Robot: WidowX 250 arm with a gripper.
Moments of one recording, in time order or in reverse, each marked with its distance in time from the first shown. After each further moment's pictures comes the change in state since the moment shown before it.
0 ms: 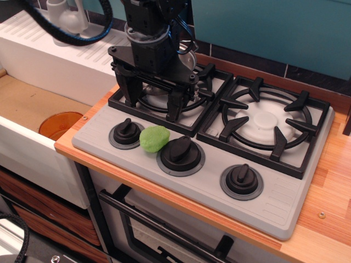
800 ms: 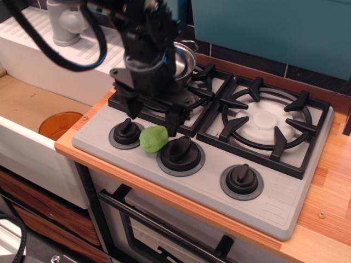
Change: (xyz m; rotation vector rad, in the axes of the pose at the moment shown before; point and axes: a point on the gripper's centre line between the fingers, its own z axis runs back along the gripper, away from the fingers) arm -0.005 0.007 -0.035 -0.013 -0.051 -0.022
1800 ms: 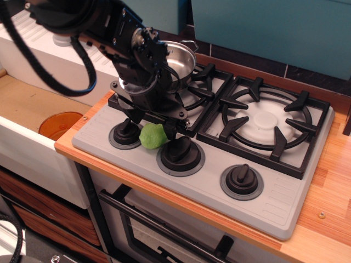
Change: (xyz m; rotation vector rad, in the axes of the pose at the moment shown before) arm -0.008 0.001 -0.022 -0.011 -0.092 0.004
